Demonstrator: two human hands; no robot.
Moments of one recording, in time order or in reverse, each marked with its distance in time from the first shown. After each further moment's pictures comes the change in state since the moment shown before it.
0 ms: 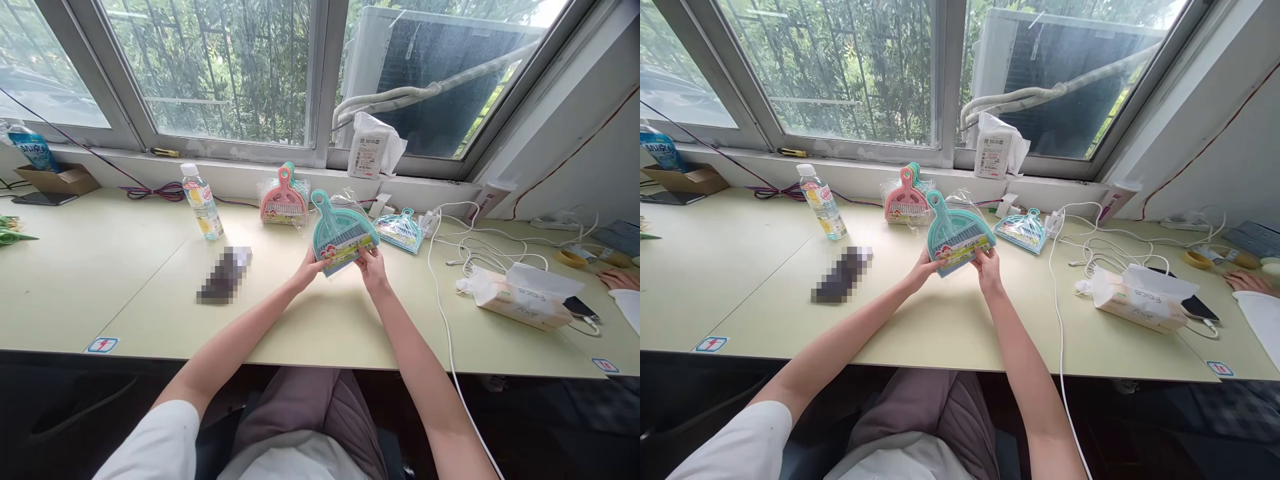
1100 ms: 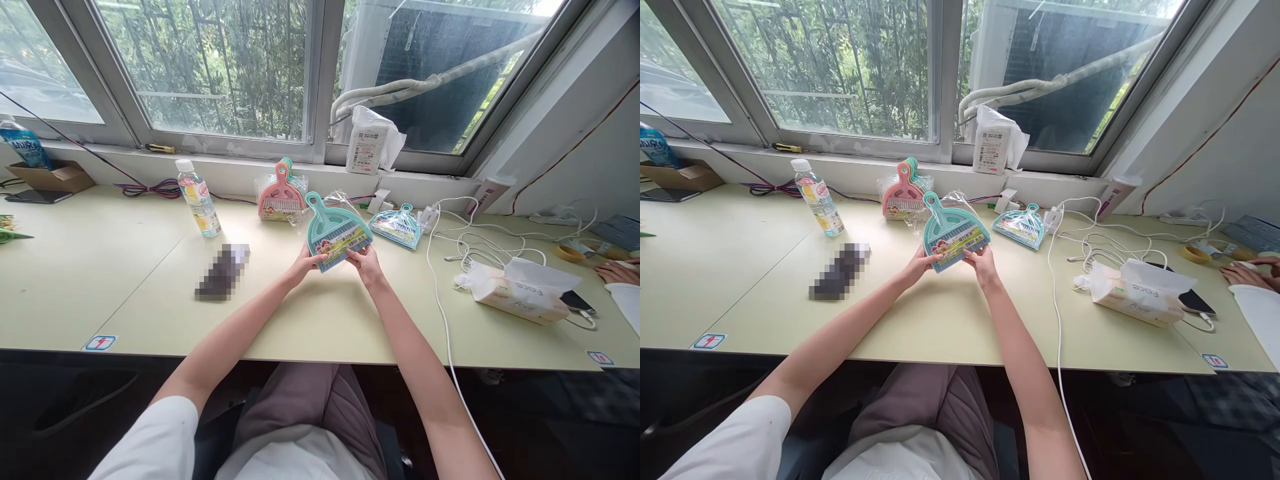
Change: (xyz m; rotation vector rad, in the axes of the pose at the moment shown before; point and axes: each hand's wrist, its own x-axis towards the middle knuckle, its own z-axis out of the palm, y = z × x) left_hand 0.001 0.004 -0.008 0.045 0.030 -0.166; right_hand 0.004 0.005 -0.005 -0.145 -0.102 0.053
